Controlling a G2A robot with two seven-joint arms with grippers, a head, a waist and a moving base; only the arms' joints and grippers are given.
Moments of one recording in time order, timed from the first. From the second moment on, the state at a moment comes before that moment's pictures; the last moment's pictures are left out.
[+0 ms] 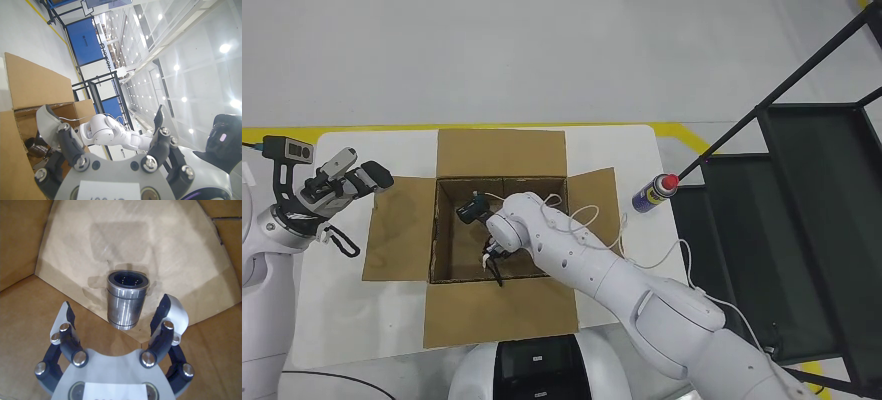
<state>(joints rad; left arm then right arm) 1.25 -1.00 -1.69 -1.51 -0.57 -0.29 -1.07 -0.65 -1.74 0.58 -0.83 -0.92 0.11 1.11</state>
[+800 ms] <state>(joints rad) 1.25 -1.00 -1.69 -1.51 -0.57 -0.29 -1.07 -0.65 -1.76 0.59 -0.84 -0.96 0.11 1.08</state>
